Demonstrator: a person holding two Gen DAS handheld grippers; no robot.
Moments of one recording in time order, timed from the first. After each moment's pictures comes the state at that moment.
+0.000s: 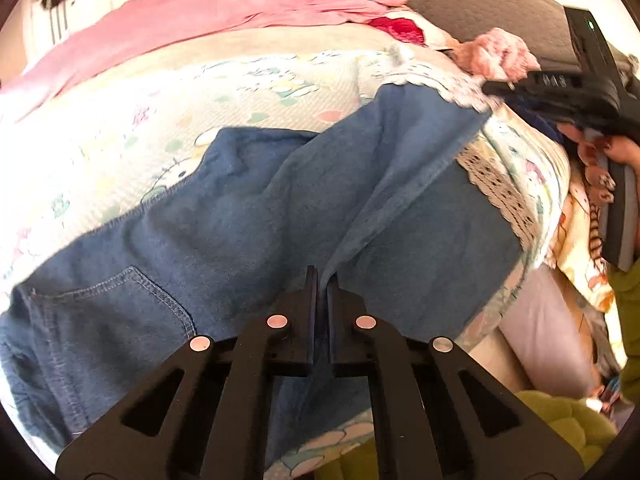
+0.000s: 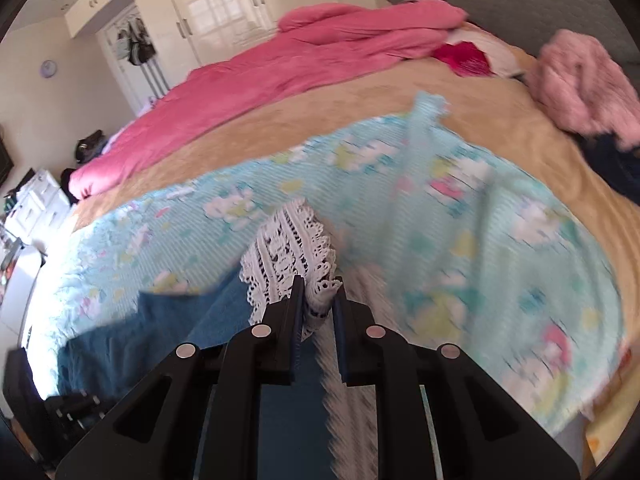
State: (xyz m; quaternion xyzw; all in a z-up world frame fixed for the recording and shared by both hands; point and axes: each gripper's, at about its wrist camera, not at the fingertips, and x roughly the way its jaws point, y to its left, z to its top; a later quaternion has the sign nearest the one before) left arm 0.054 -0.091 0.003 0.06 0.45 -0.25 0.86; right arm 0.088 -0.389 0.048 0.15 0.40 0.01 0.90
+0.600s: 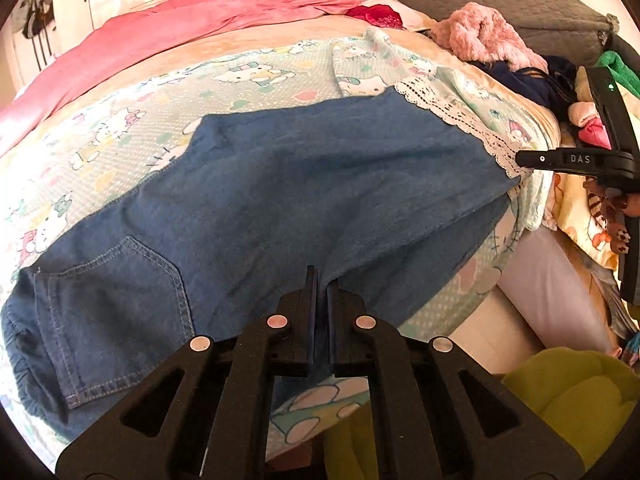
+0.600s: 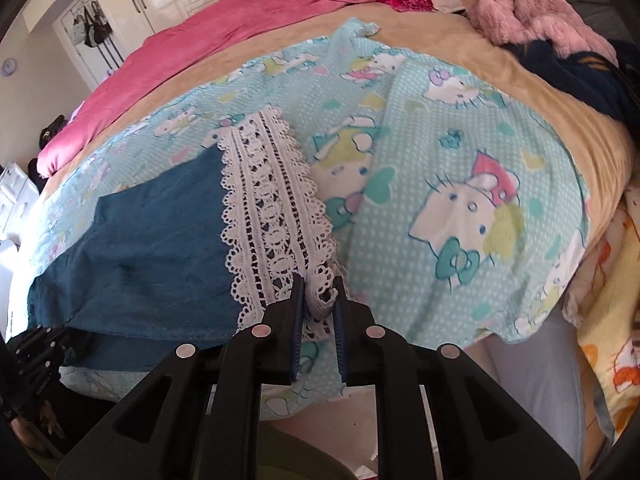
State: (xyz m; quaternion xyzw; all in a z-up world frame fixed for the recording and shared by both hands) left arm 0.021 -0.097 -0.010 0.10 0.44 -0.26 0.85; right arm -0.003 -0.405 -0.017 0.16 0.47 -0.05 0.86
